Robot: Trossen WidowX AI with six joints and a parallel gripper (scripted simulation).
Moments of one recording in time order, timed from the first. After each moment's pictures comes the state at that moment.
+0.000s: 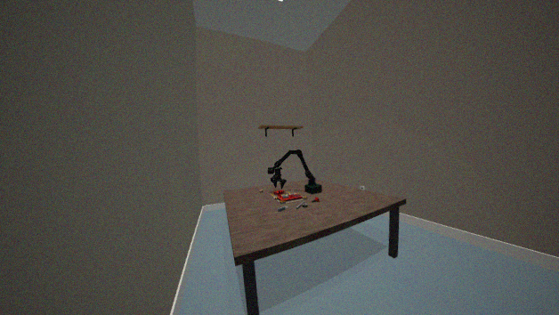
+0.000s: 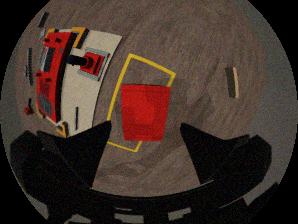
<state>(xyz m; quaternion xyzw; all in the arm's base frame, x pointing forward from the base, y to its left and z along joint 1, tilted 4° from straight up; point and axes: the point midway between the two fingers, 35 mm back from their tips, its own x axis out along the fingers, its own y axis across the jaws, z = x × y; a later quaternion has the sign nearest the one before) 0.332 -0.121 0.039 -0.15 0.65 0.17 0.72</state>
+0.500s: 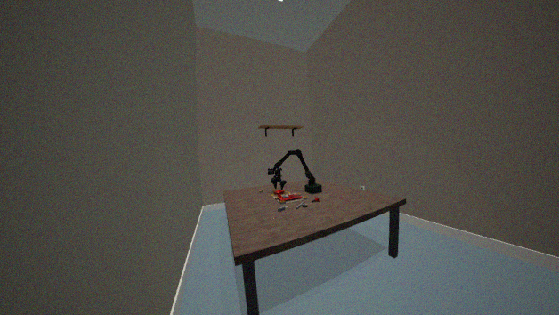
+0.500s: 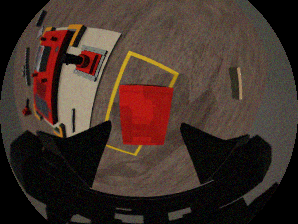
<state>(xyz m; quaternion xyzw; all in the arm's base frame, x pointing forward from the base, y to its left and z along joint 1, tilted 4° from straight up) 0.333 -0.121 0.027 -0.15 0.65 0.17 0.72</state>
